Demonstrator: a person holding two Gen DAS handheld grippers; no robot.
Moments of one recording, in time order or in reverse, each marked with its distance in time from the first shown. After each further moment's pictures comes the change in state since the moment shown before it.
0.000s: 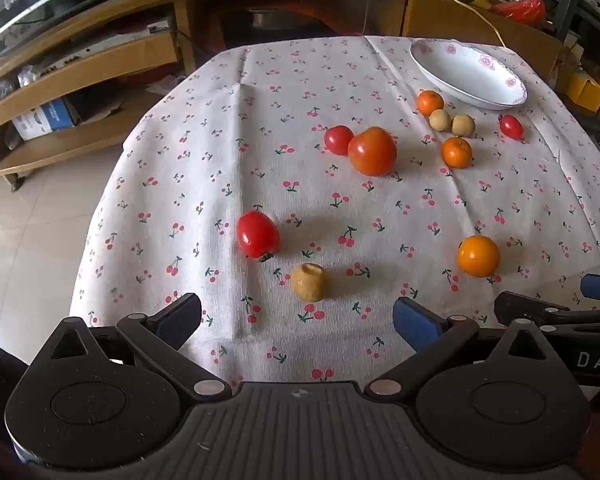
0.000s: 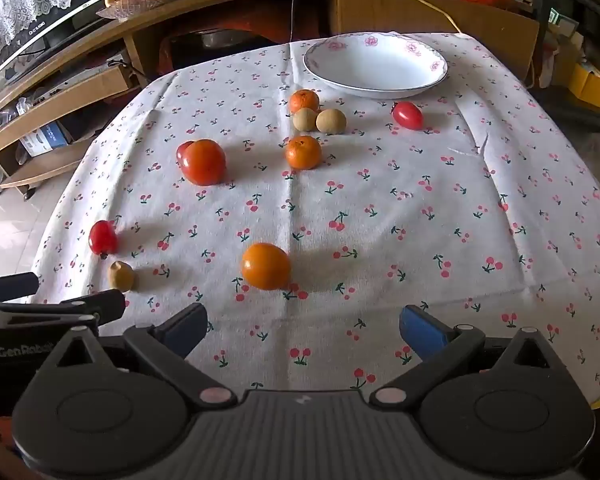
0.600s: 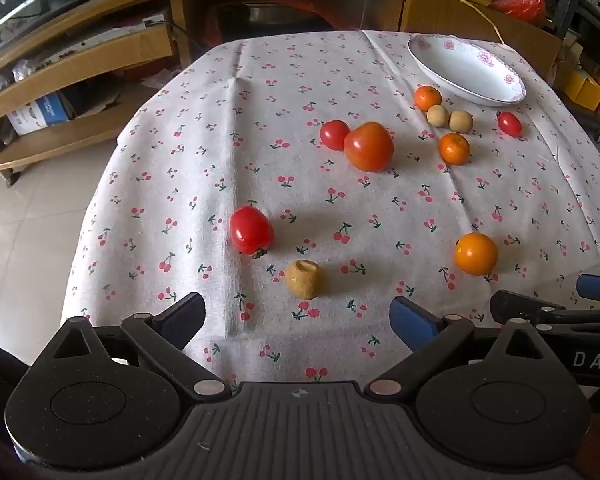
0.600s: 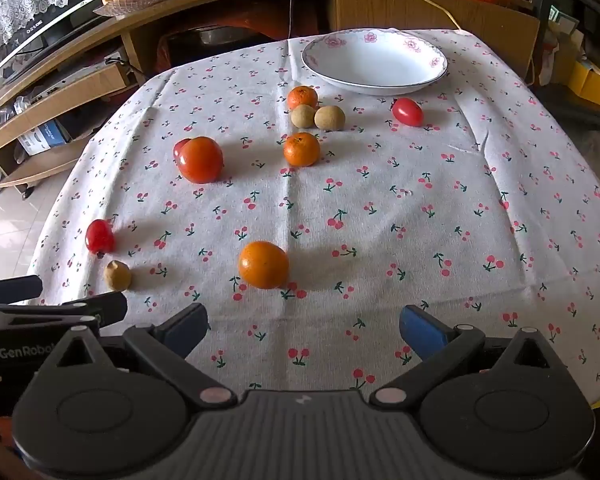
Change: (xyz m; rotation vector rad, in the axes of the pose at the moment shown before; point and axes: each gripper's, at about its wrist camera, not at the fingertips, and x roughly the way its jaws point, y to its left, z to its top) left arm 0.006 -0.001 -0.002 -0.004 0.014 -0.012; right arm 0.003 -0.001 0.001 -0.002 0.008 -0.005
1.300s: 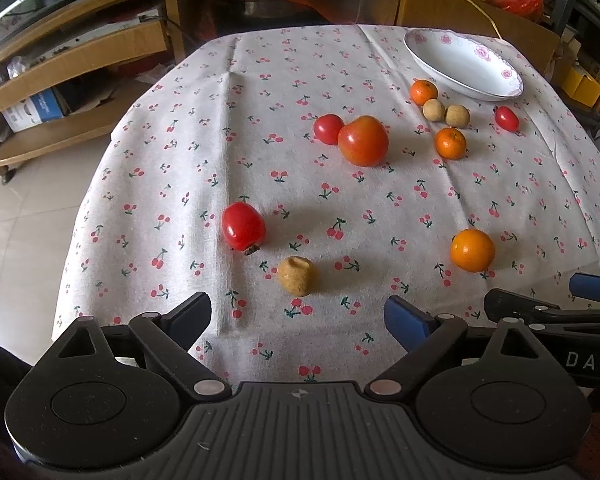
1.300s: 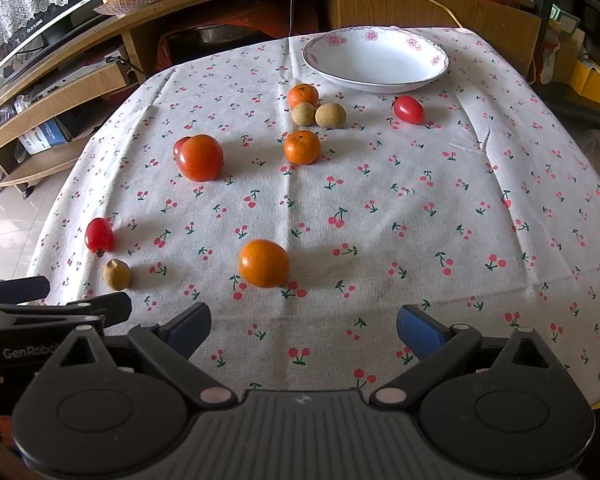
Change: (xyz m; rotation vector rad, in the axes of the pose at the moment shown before) left arm 0.002 -0.004 0.001 0.002 0.021 -0.009; right arm 0.002 0.000 0.000 0.001 0.002 0.004
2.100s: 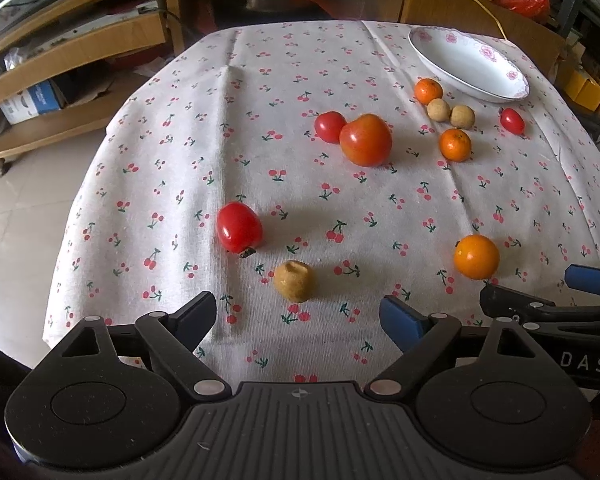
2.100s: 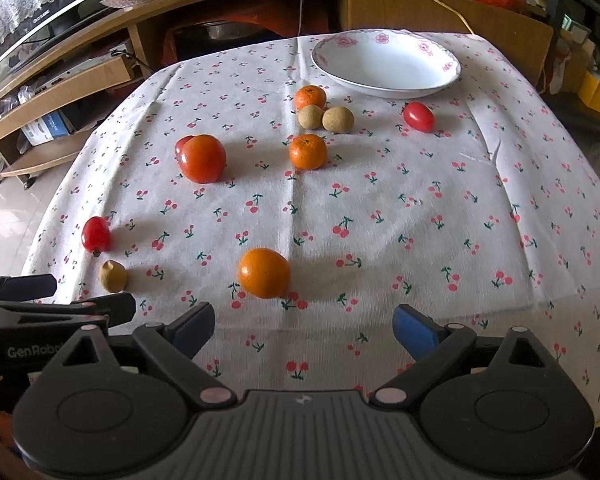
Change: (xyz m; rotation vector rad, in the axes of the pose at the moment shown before) left arm 0.010 0.001 0.006 -0.023 0.014 -0.010; right arm 0.009 0.002 0.007 -0.044 0.000 0.002
